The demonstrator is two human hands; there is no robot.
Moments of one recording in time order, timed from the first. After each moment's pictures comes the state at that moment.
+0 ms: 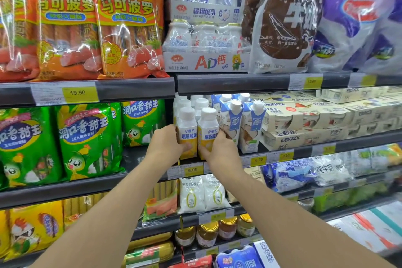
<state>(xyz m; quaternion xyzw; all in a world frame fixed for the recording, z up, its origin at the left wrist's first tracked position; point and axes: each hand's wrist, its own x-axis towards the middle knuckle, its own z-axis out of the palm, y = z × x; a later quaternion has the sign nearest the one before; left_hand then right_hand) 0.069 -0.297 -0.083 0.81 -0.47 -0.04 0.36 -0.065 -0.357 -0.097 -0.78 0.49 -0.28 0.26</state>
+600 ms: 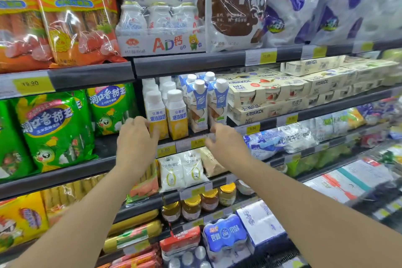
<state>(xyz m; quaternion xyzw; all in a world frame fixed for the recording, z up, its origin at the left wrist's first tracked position) 0.028 -0.265 -0.095 0.82 -0.46 0.09 0.32 -0.161 -0.355 -0.105 -0.83 0.48 -0.22 0.17</state>
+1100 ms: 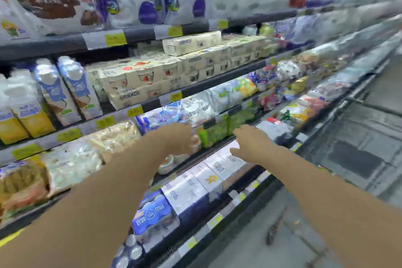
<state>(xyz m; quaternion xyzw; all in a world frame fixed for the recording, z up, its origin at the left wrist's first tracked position) -0.331 -0.366 -0.108 0.60 -0.79 -0.01 -0.14 -0.550 -0.374 -0.143 -0.80 0.60 0.02 0.03</state>
